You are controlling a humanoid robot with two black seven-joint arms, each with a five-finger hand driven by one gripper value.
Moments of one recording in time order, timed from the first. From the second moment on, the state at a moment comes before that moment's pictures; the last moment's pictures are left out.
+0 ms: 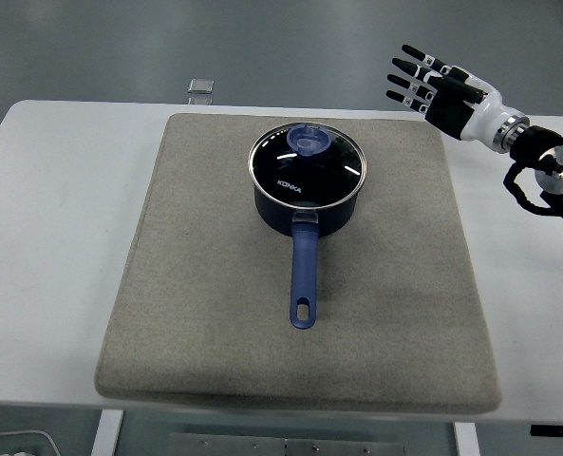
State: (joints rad) left arm 0.03 0.00 -0.14 -0.09 0.08 -0.09 0.09; right arm 1.13 -0.29 0.16 0.53 0.43 0.42 0.05
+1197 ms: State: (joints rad) left arm 0.03 0.00 -0.14 -0.09 0.08 -0.09 0.09; right arm 1.16 -0.27 0.16 0.53 0.37 0.43 0.06
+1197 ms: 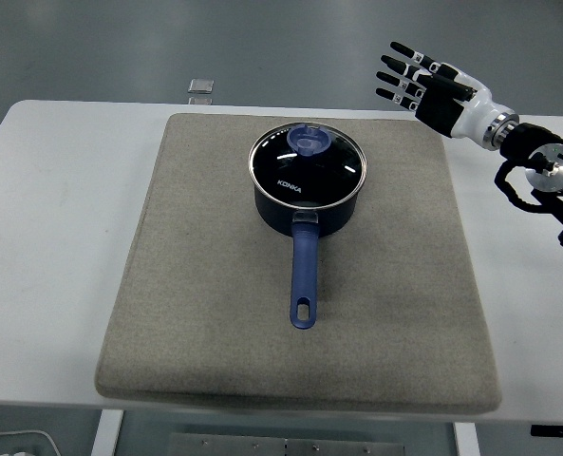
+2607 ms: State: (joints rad) left arm 0.03 0.00 -0.14 -0.09 0.08 -0.09 0.09; right arm 1.40 -0.26 0.08 0.73 -0.65 0.38 0.07
